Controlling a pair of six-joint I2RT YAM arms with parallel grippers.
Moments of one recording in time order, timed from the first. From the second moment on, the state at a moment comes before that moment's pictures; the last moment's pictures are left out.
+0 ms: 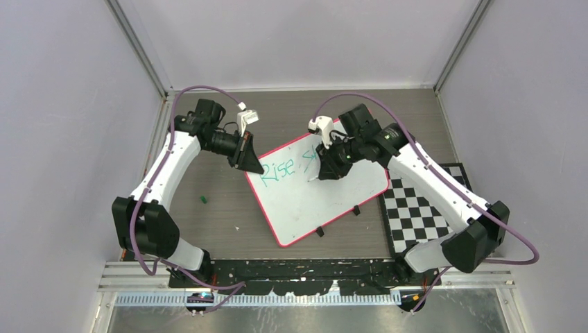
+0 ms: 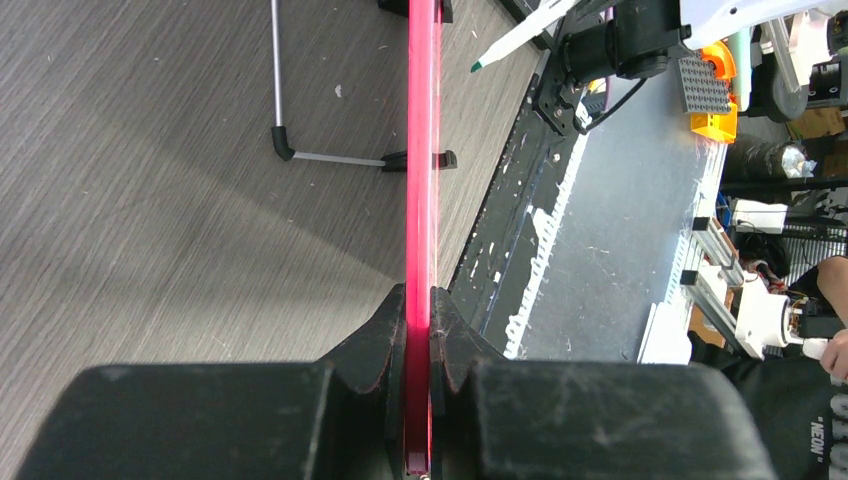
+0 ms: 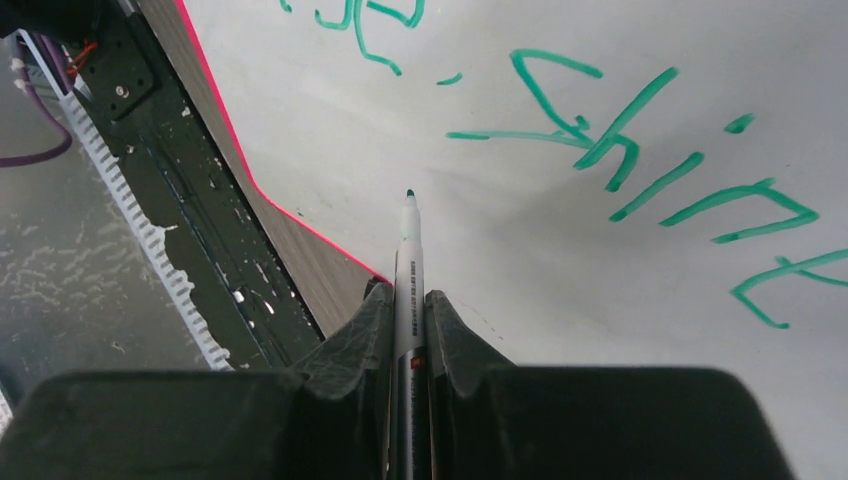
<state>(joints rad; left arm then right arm) -0.21 1.49 1.39 -1.09 1.00 0.37 0.61 1.42 1.44 -0.94 -0.44 -0.19</state>
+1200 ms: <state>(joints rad) -0.21 1.49 1.38 -1.09 1.00 0.36 0.96 1.32 1.14 -0.50 -0.27 -0.10</state>
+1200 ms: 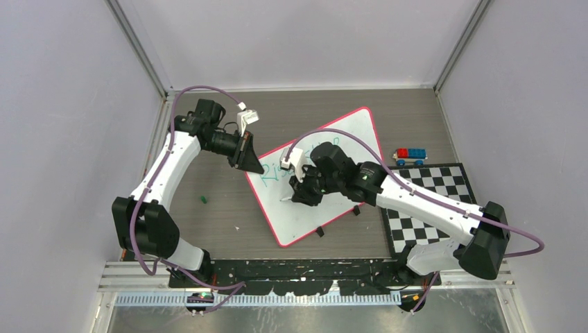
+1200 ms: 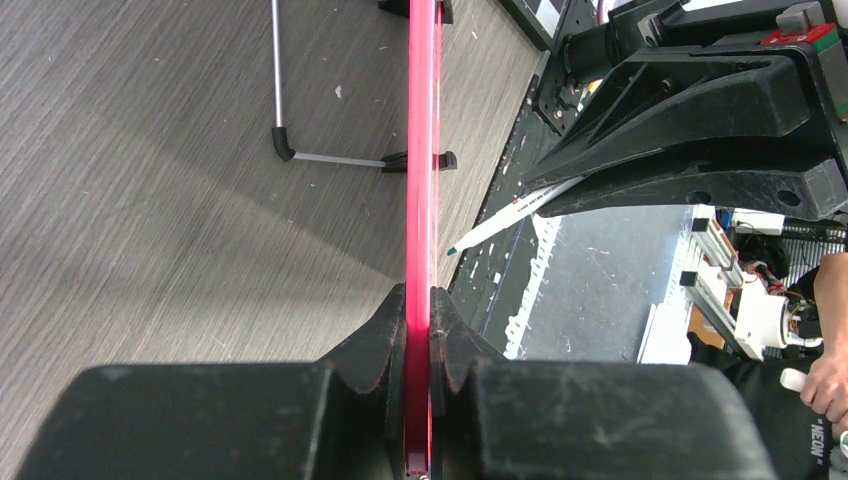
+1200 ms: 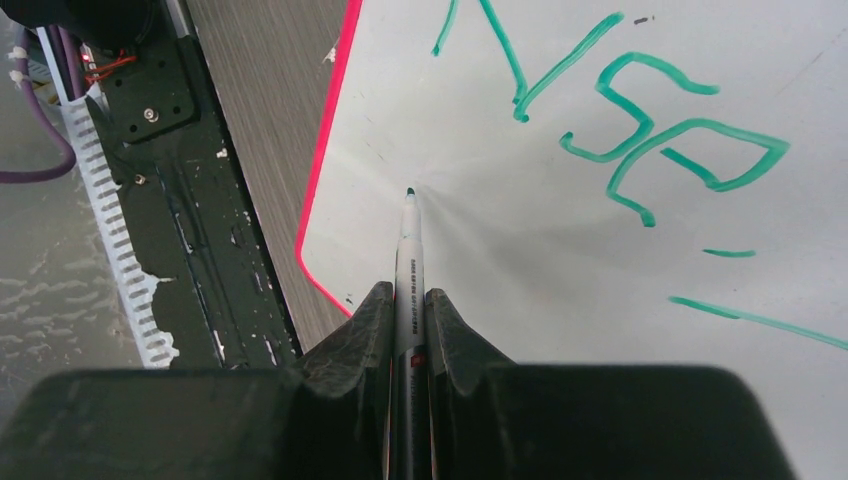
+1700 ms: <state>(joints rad) -0.21 1.49 1.38 -1.09 1.00 0.36 0.97 1.36 1.17 -0.48 -0.27 -0.10</state>
